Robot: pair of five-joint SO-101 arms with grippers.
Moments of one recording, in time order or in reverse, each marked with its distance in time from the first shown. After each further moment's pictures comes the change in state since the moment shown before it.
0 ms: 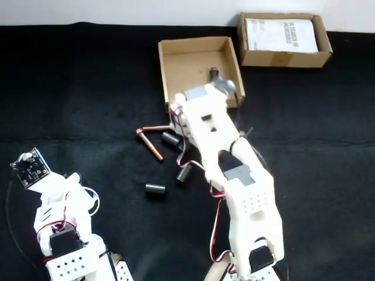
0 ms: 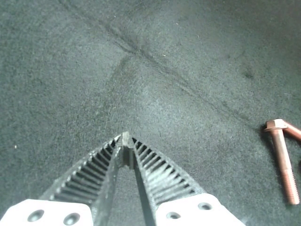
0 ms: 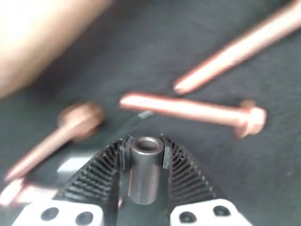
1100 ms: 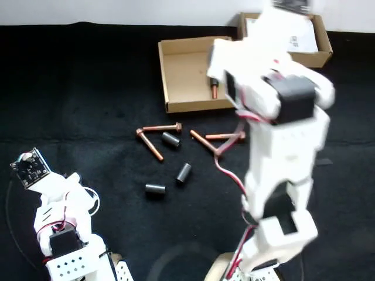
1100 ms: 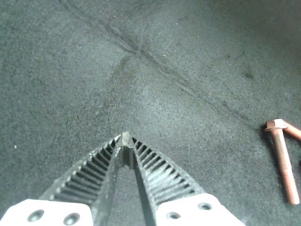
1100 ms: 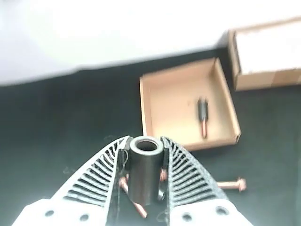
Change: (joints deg) left arm 0.0 0.0 0.0 0.0 0.0; right arm 9.9 -30.7 -41.2 19.8 37.5
